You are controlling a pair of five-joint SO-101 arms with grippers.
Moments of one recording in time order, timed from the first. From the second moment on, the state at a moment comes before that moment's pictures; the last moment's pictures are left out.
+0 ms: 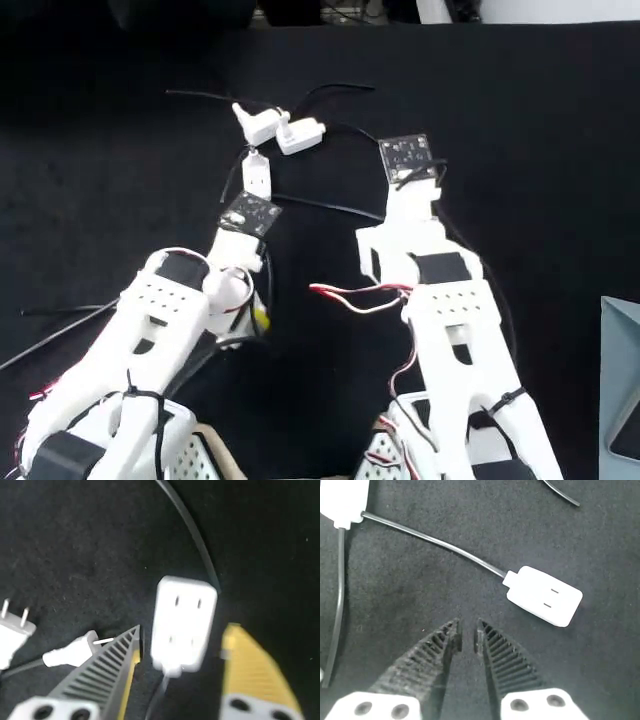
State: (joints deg) left arm 14.6 -31.4 55.9 61.8 -8.7; right arm -7.4 -36.7 56.6 45.3 2.3
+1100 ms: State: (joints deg) left arm -46.7 -83.9 59.9 78.3 -16.8; right arm -42.9 -28.1 38.1 58.3 11.5
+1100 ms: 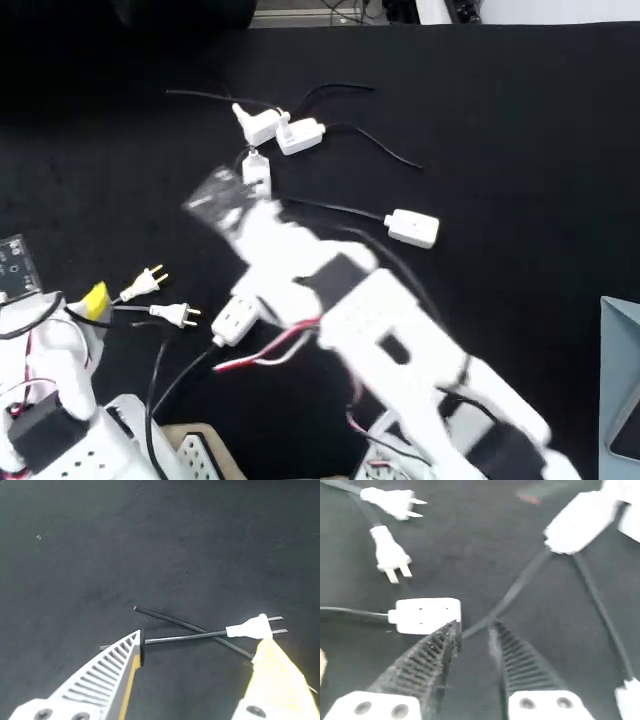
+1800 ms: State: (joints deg) left arm -55.2 -84.4 71.0 69.6 -16.8; right arm -54.5 10.7 10.4 58.4 18.8
